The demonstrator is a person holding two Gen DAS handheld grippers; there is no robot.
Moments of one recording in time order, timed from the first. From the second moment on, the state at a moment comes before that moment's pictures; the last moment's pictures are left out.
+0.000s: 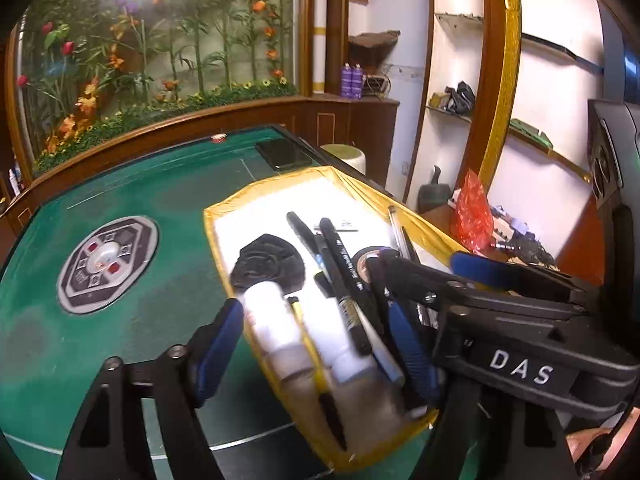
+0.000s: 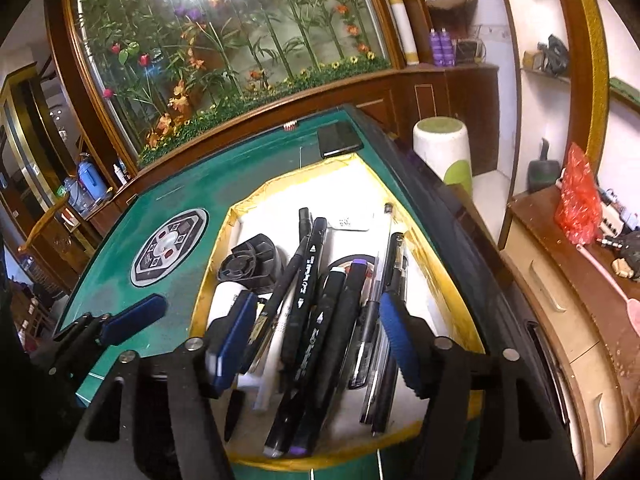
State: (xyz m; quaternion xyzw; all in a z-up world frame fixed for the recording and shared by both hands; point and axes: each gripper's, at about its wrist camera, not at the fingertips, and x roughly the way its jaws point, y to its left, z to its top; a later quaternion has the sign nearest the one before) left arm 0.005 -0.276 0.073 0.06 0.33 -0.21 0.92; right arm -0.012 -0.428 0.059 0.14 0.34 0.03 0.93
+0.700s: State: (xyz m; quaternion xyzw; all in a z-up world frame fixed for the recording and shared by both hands) left arm -0.052 -0.178 0.057 0.08 0.28 -0.12 0.95; right arm -0.095 -0.374 0.046 0.07 0.24 -0.07 0.97
